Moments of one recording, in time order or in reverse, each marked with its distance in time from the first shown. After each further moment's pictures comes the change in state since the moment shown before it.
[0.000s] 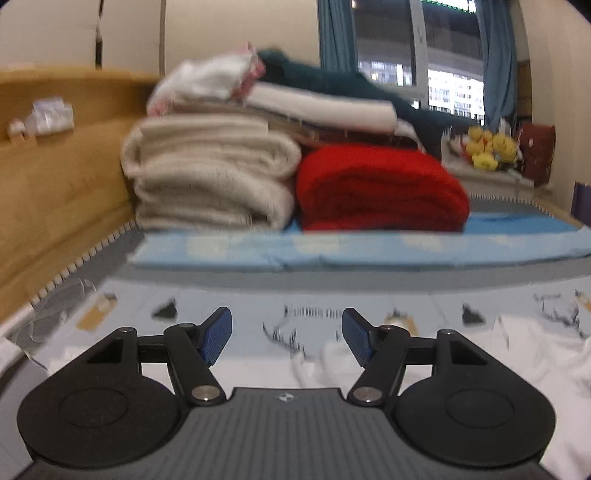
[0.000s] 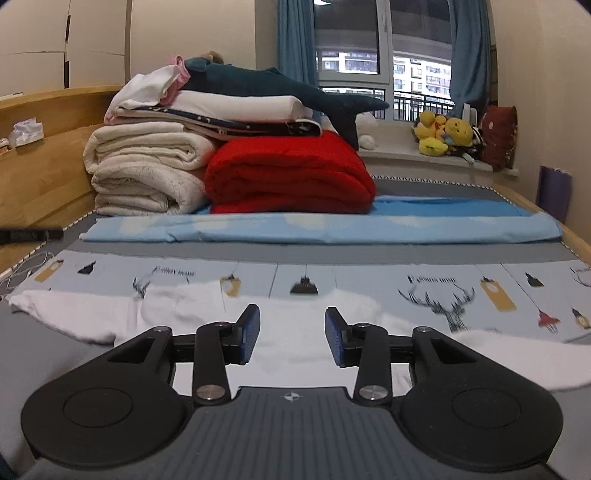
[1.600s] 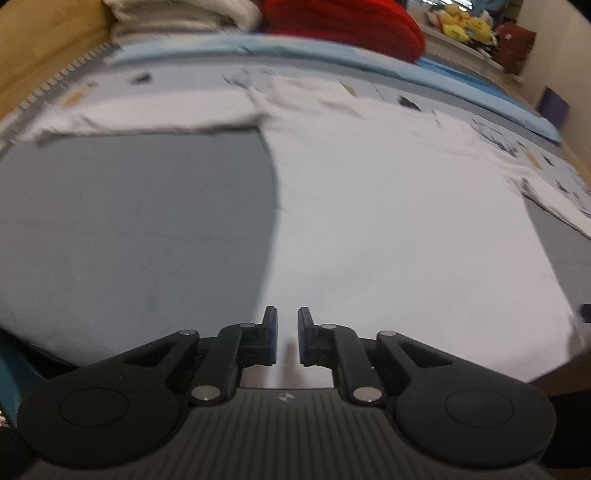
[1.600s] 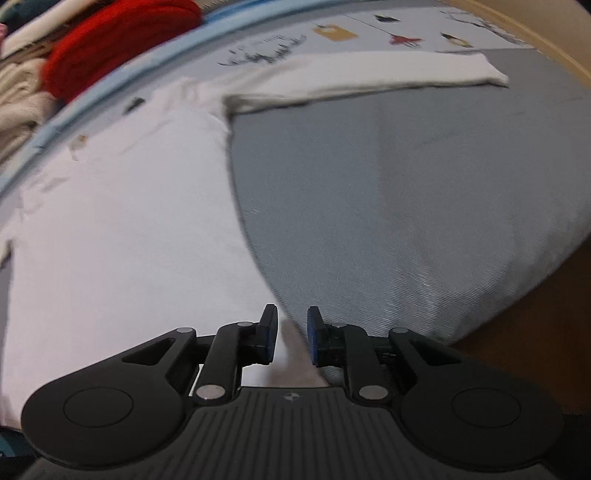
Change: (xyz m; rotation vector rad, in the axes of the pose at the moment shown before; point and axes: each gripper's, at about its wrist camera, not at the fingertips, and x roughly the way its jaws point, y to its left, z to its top) left arm -0.126 -0.014 -0.208 -0.044 0.516 -0.168; right arm -0.055 -0.142 -0.188 0.440 0.527 -0.218
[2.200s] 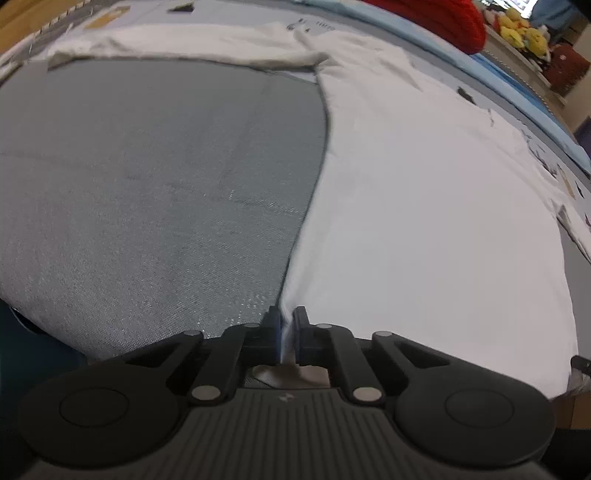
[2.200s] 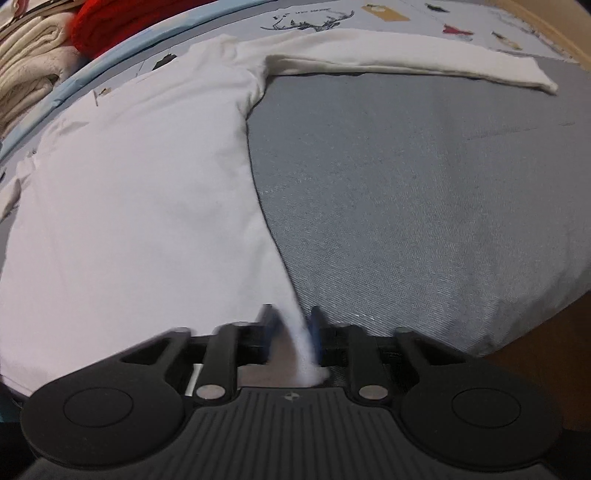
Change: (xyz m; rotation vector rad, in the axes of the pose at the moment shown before) left arm 0.053 0.044 0.027 -0.157 0.113 0.016; right arm 0.030 0.026 -0.008 -0.113 0.066 -0.005
